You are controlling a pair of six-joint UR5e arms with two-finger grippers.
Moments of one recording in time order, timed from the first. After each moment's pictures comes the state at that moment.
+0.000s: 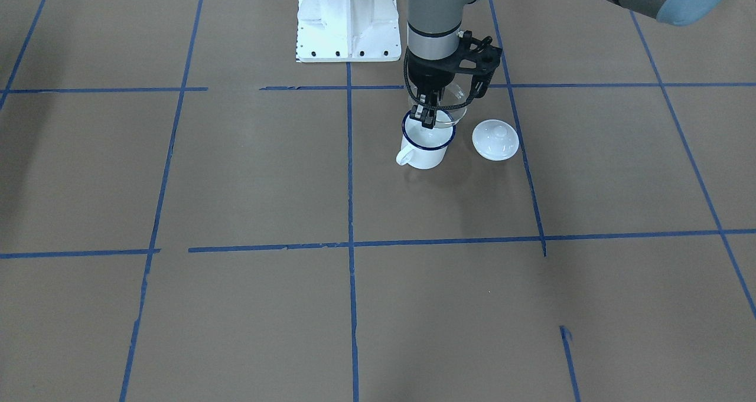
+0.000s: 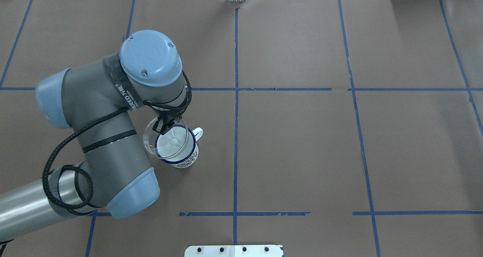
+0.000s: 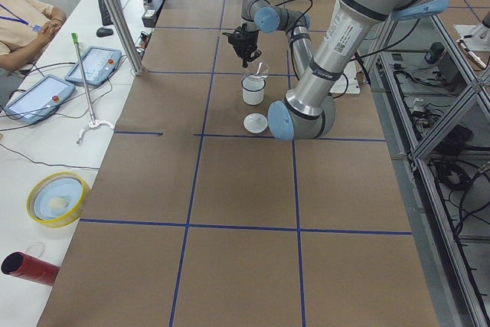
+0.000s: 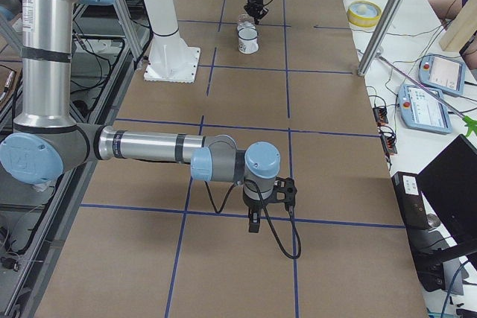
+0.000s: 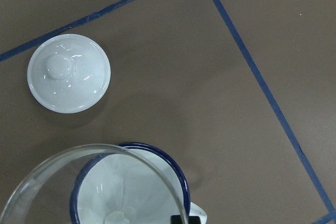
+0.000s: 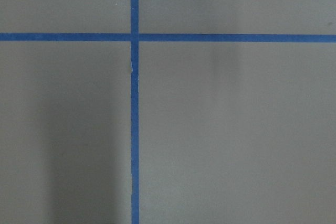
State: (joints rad) left arm -0.57 -2.30 -1.89 -1.18 -1.82 -2.23; right arm 1.57 -1.68 1.66 -1.57 2.29 0.01
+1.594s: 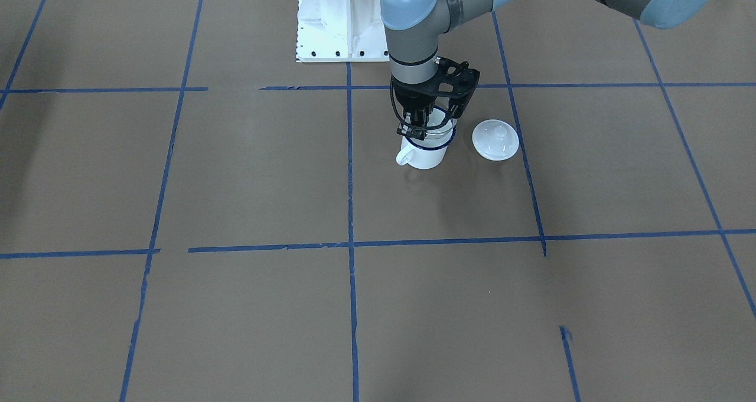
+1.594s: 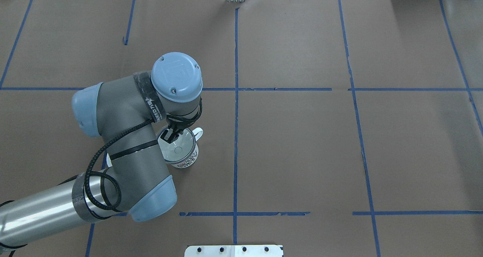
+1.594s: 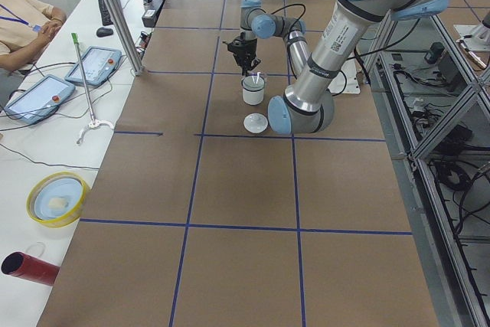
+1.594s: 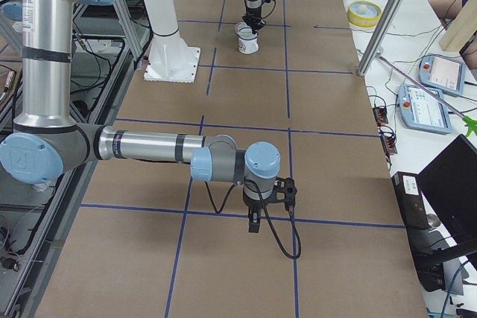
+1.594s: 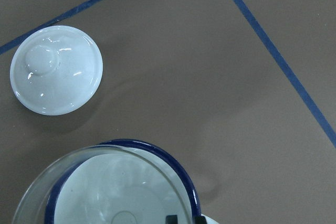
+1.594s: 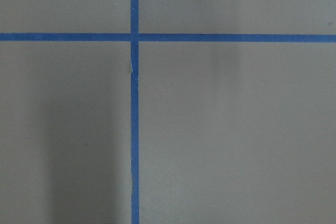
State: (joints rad) left arm -0.53 -2.31 -1.81 -1.20 -1.78 -2.16; right arm 1.57 -1.68 1.66 -1.57 2.29 0.01
